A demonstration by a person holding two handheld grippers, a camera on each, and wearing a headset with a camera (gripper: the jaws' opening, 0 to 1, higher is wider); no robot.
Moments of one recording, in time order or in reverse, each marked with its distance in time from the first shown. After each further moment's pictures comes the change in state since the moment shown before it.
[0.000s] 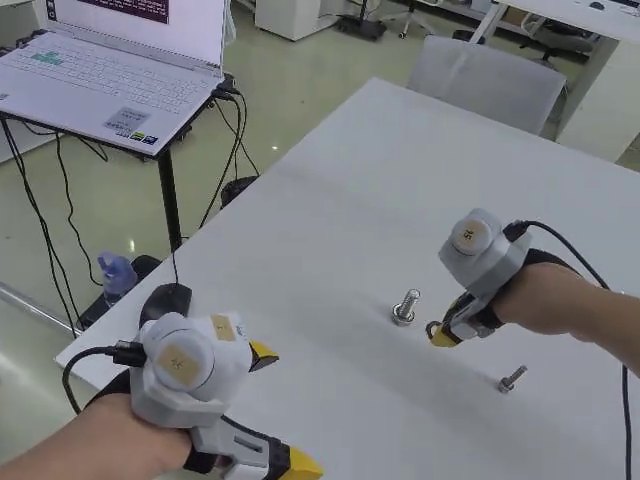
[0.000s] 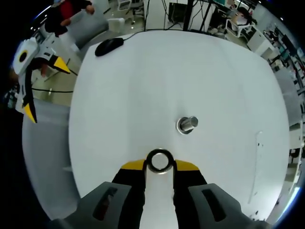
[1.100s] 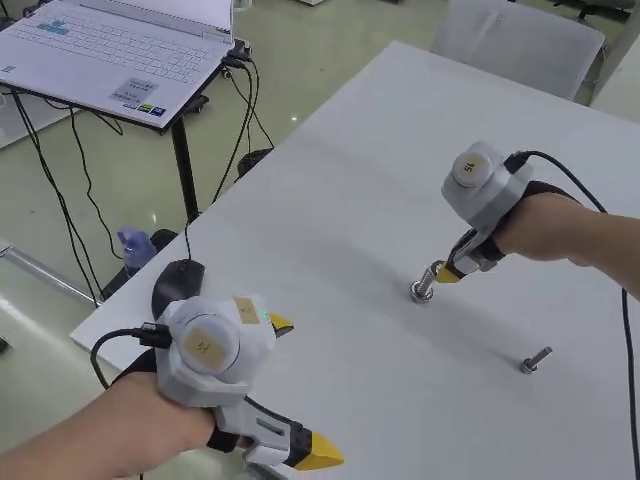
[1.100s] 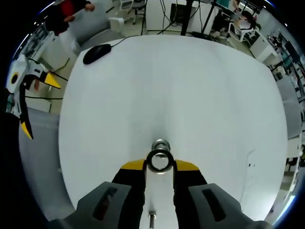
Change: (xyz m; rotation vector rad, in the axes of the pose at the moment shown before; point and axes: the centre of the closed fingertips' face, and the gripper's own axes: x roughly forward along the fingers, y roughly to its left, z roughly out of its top) left arm 0.017 0.008 -0.006 0.014 0.025 0.015; right arm 0.011 -0.027 0.044 -0.048 -0.002 0.000
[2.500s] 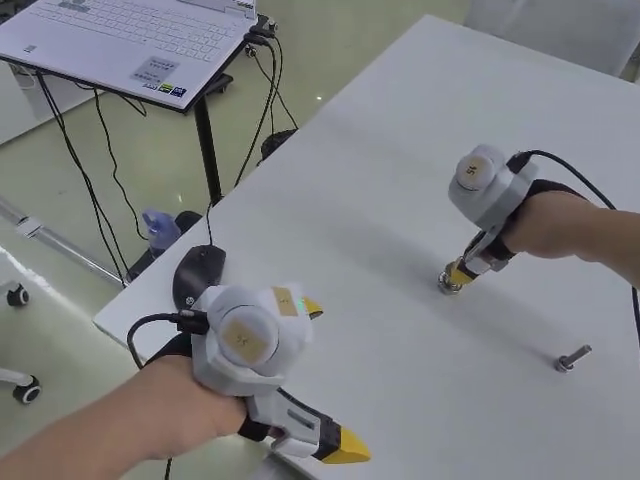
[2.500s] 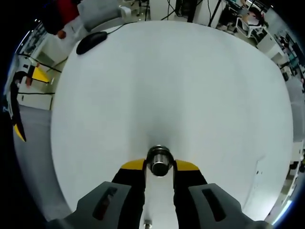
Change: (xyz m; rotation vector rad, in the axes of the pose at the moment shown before) left arm 0.012 0.006 0.000 0.035 0.025 -0.004; right arm 0.048 -0.010 -0.004 -0.026 0.073 0.036
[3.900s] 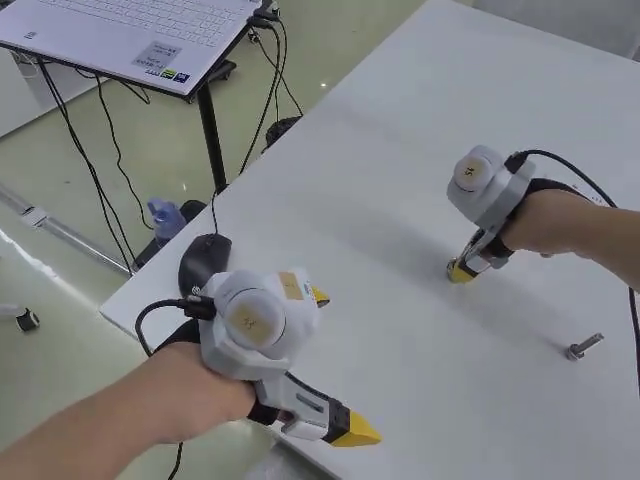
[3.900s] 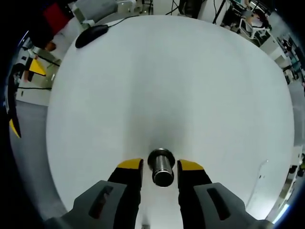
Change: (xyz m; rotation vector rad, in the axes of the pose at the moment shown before) left arm 0.006 0.006 -0.001 -0.026 -0.008 -0.003; right arm 0.017 0.000 -0.002 -0.031 0.007 -0.003
